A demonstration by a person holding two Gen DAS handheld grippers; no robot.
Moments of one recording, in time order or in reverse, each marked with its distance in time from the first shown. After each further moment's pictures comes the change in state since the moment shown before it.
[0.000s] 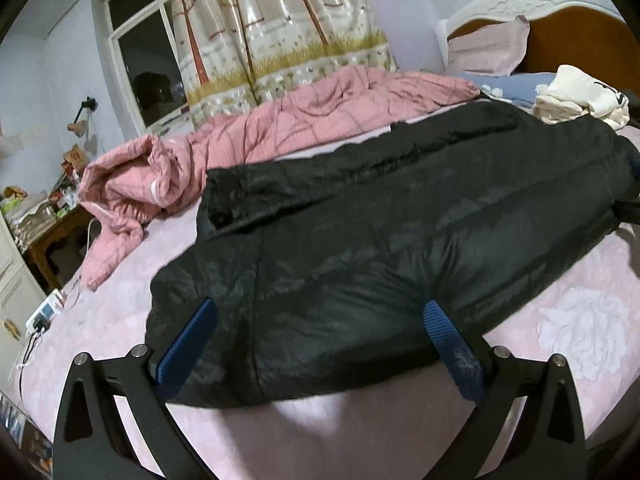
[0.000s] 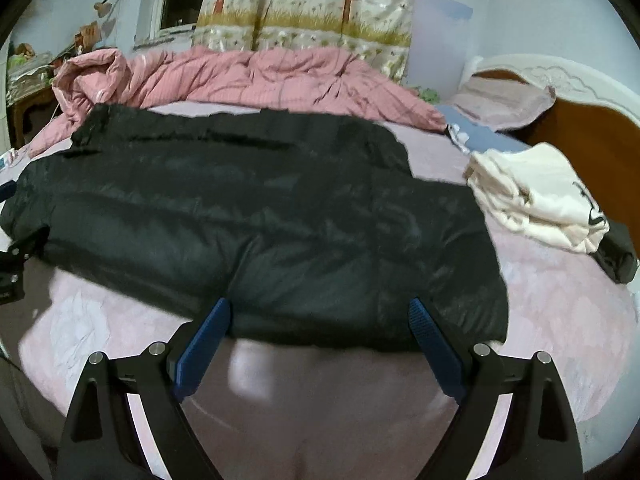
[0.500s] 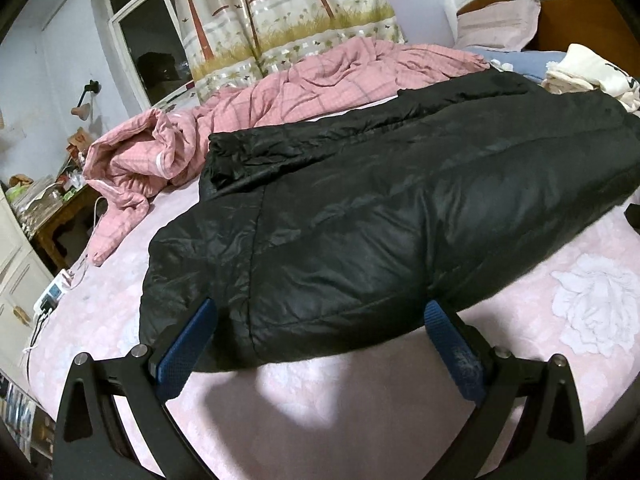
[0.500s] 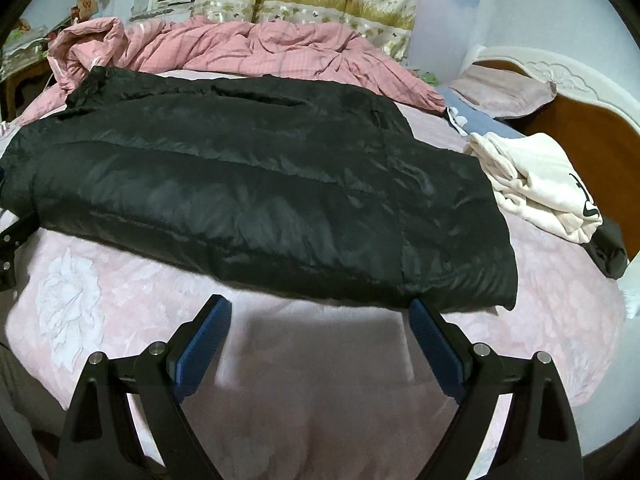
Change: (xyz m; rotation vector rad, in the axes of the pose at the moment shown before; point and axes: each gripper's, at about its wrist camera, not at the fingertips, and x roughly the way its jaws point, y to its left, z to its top) left arm 0.008 -0.003 -0.013 -0.003 0.091 0.039; right arm 0.007 0.014 -0.014 -0.044 0.073 -0.064
